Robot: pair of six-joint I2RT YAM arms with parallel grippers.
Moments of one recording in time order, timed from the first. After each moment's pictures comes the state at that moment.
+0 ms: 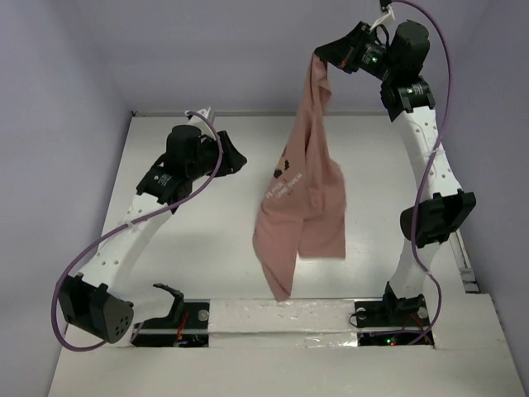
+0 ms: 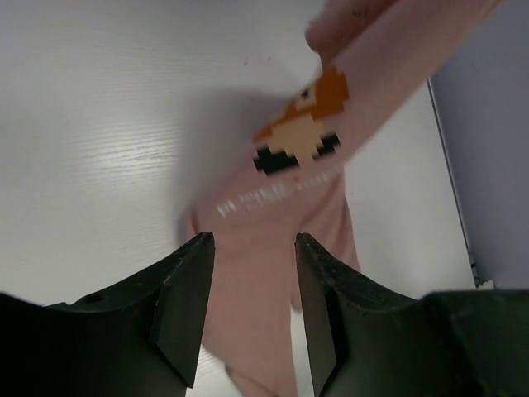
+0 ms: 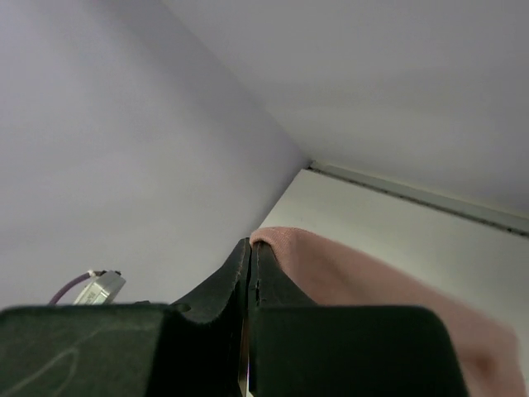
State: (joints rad) left arm -0.41 1.20 1.19 -0.42 0.17 -0.54; right arm 0.17 1.90 2.23 -0.20 -0.61 0.73
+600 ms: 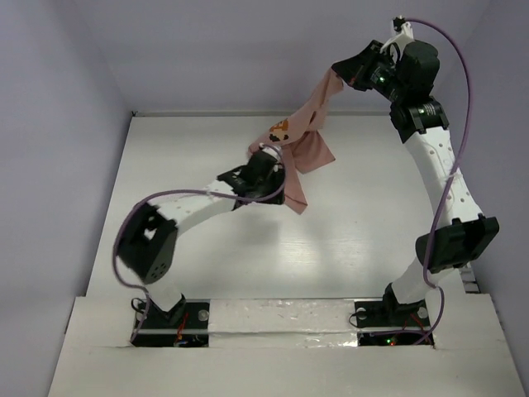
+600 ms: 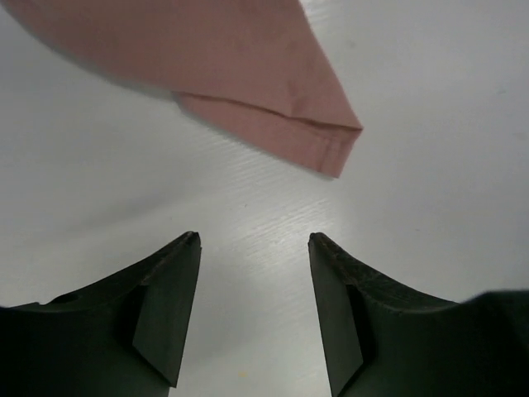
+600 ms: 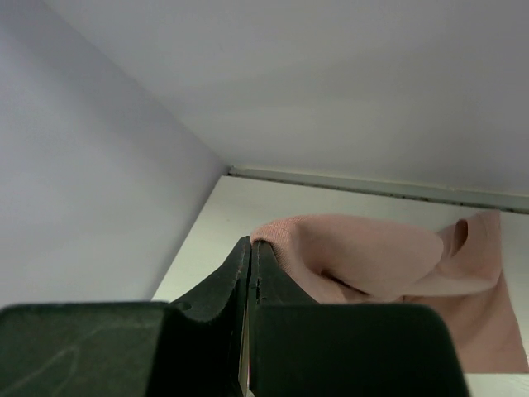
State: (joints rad) left arm -0.71 1.62 1.17 -0.32 -0.02 -0.49; right arm 0.18 1.65 1.92 -0.23 -0.40 0.57
